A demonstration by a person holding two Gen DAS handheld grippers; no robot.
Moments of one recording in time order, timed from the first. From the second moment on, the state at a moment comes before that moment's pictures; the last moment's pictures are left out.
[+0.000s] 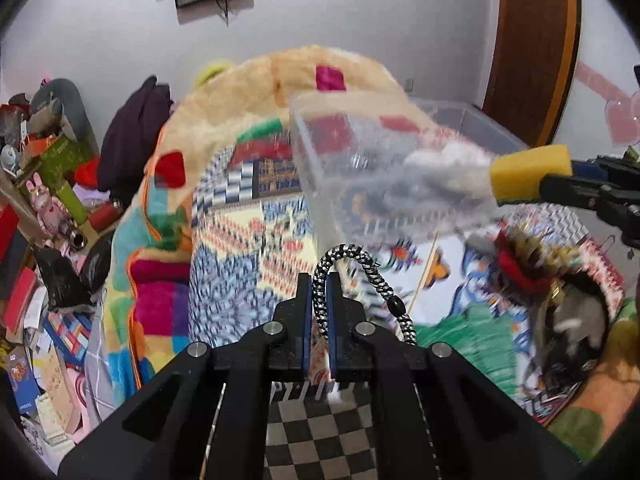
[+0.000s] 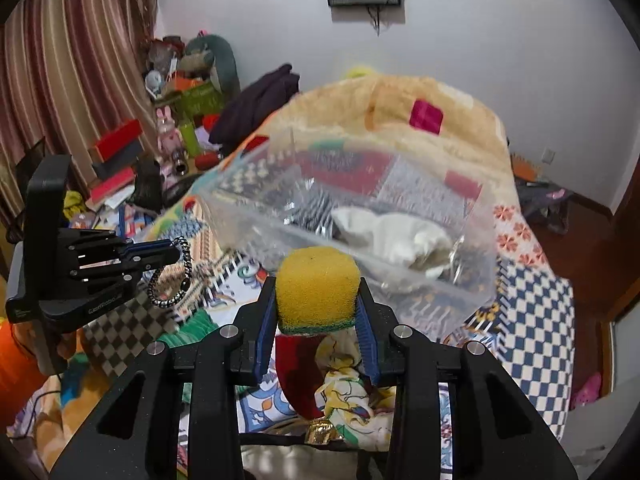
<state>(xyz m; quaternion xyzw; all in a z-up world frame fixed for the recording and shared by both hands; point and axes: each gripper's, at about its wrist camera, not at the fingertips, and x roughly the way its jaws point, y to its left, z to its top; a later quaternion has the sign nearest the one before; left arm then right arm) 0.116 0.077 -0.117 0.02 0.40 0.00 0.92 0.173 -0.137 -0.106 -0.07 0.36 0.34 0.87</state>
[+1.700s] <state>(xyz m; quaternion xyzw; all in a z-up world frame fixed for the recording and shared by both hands) 0.196 0.027 -0.081 0.05 0.37 -0.02 0.93 0.242 -0.120 -0.099 -0.11 0.37 0.31 0.87</state>
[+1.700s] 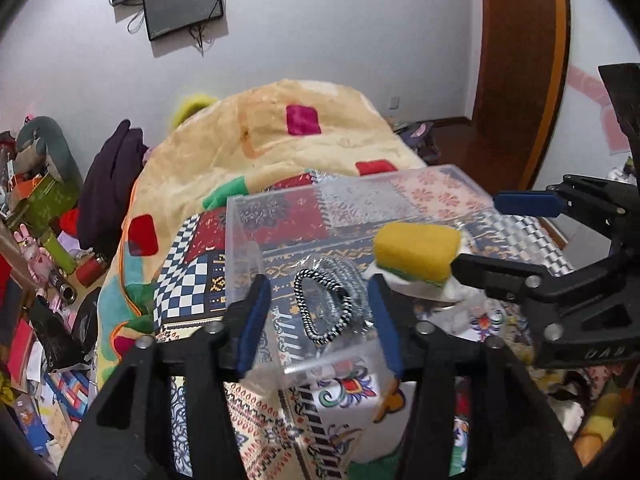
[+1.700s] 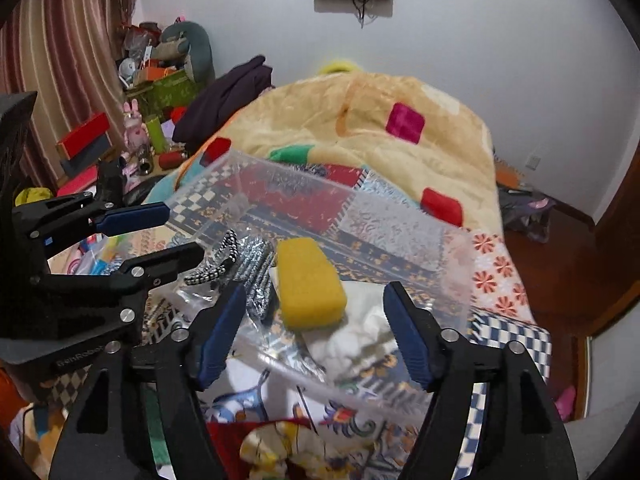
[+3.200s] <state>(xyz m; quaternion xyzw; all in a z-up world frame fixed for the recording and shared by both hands) 0.095 0.010 -0.165 0.01 0.48 -0.08 0.87 0.175 -0.192 -0.166 -0.02 0.48 0.31 0.82</state>
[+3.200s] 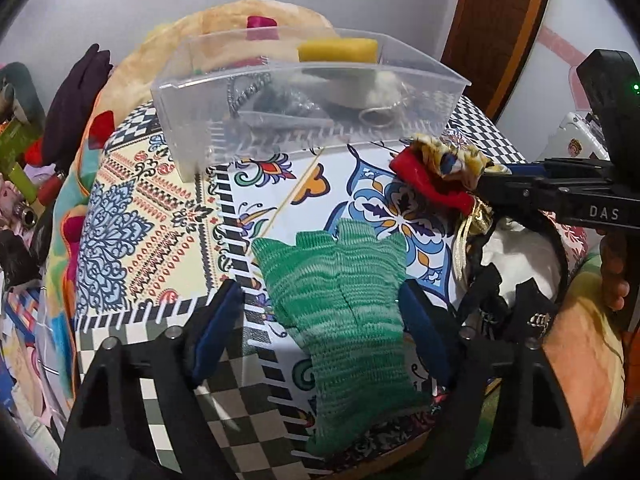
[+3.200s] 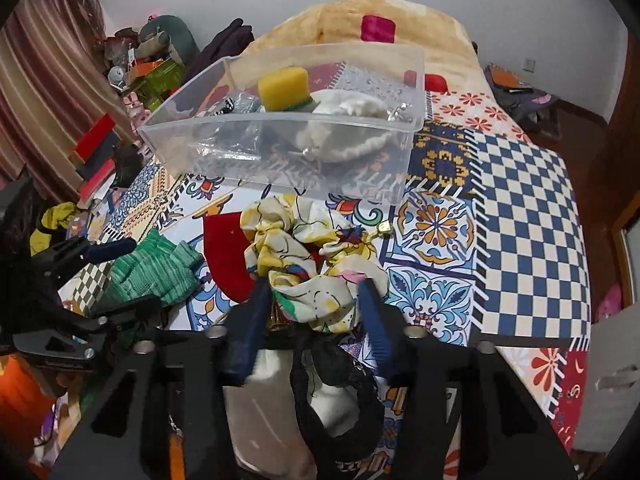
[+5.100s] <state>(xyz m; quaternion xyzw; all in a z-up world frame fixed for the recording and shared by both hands) 0.248 0.021 -0.093 -0.02 0.37 -0.02 0.93 0.258 -0.162 -0.107 -0.01 0.36 0.26 0.90</state>
